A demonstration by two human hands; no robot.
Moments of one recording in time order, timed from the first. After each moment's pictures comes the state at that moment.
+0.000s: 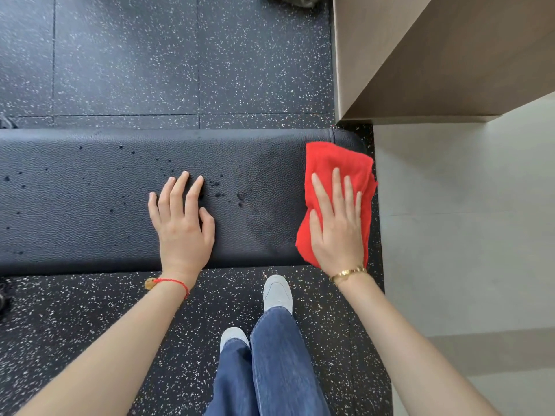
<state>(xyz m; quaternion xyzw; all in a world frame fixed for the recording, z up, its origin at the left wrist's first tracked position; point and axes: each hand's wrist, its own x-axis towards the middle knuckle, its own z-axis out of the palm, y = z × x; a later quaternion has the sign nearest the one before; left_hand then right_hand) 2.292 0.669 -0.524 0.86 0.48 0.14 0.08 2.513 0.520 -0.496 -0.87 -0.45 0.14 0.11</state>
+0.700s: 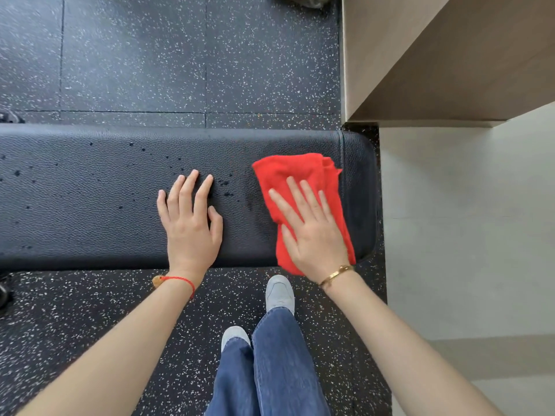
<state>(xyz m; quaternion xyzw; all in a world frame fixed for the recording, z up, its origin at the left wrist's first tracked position) 2.293 0.669 -0.519 0.86 0.48 0.13 0.08 2.483 0.541 -0.493 -0.78 -0.60 0.15 0.06</state>
